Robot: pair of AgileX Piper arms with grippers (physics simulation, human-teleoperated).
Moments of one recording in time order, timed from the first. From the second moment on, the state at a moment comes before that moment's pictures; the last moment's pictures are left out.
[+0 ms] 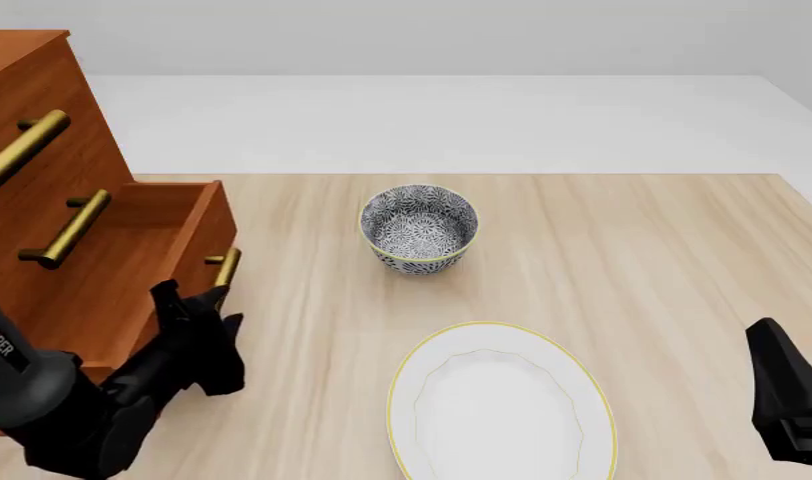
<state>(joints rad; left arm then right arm) -0.20 1.91 -0.28 -1.22 1.21 0.01 0.00 0.00 -0.04 0.13</state>
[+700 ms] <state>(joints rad) -0.19 1.97 -0.38 -1.22 1.23 0.01 0.00 0.00 -0.04 0.13</state>
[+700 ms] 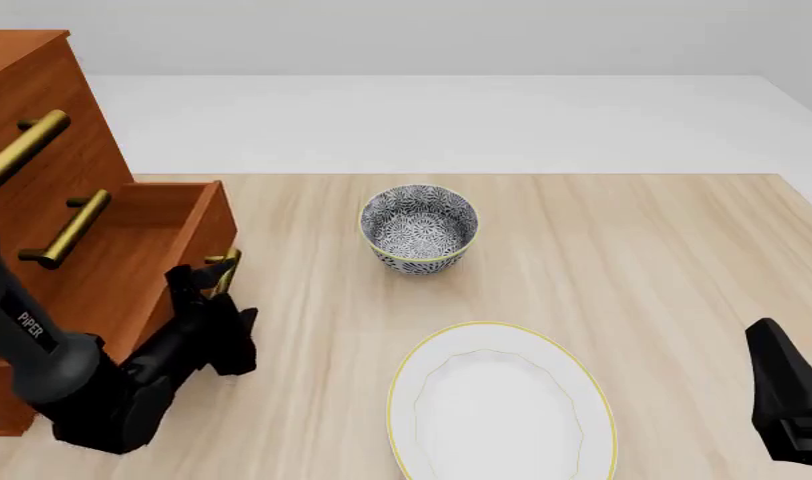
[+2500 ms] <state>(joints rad) -0.46 1.47 -0.10 -1.22 1.16 0.01 0.00 0.00 -0.05 0.14</state>
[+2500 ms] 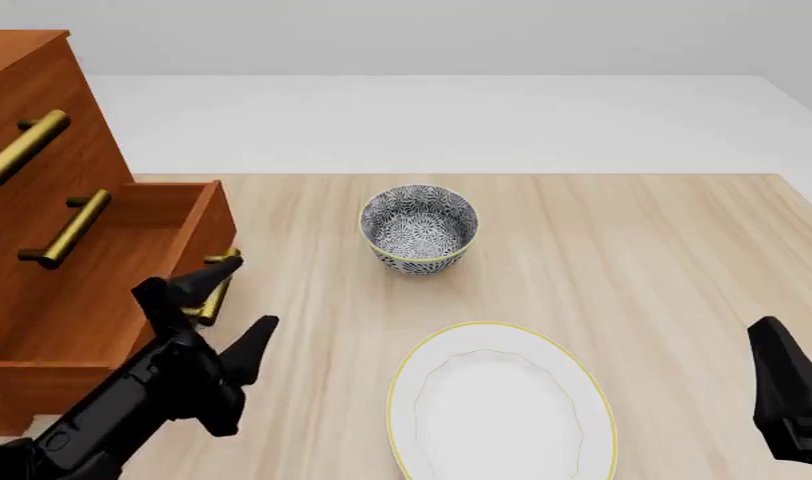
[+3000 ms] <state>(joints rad) -0.48 1.33 -0.08 -1.21 1.15 0.01 0.00 0.00 -0.06 0.14</state>
